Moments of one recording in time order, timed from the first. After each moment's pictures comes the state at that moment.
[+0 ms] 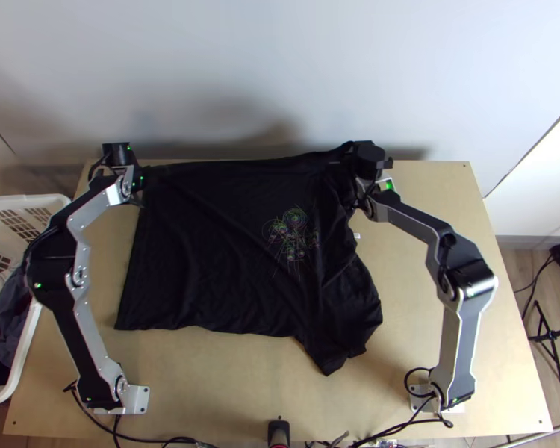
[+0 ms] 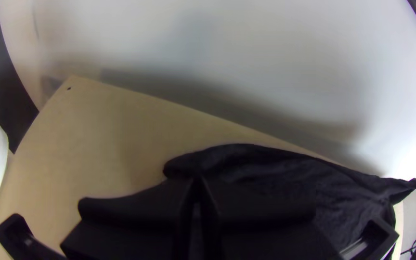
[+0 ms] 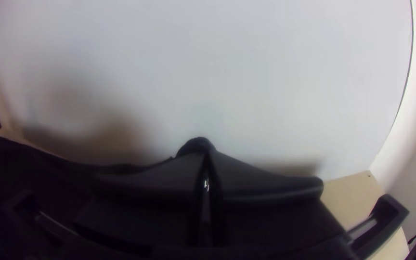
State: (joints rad) left arm 0.10 2.11 1.60 -0.16 -0.01 -0.26; right arm 0.34 2.12 1.50 0.40 0.32 0.04
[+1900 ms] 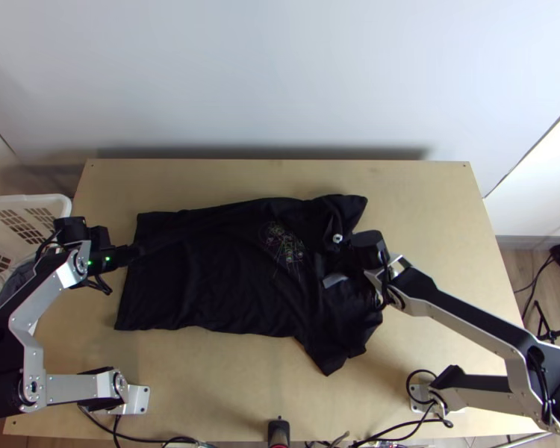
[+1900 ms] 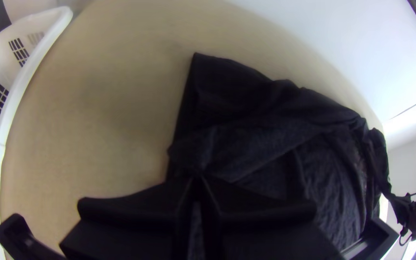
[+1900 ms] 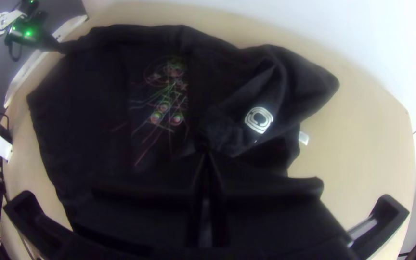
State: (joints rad) left arm 0.29 1.43 0.79 -0.34 0.26 -0.04; right arm 0.66 1.38 0.77 -0.13 0.06 0.11
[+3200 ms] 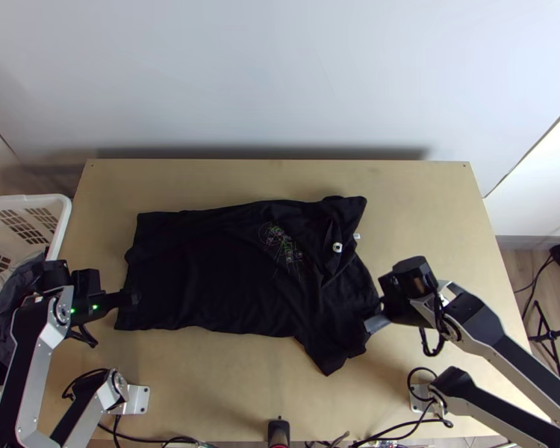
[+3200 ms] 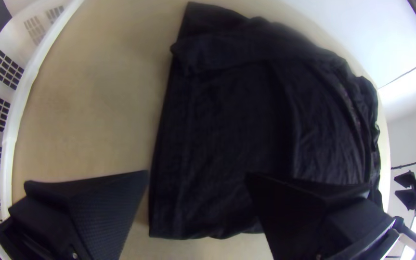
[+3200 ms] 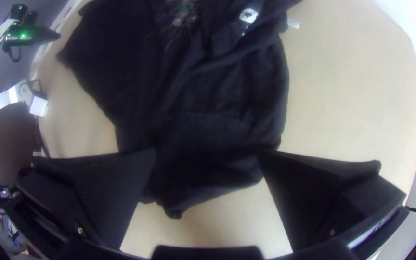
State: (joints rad) left arm 0.38 0.92 0.60 -0.79 0.28 0.14; right arm 0.61 0.96 0.73 -0.83 -0.15 0.19
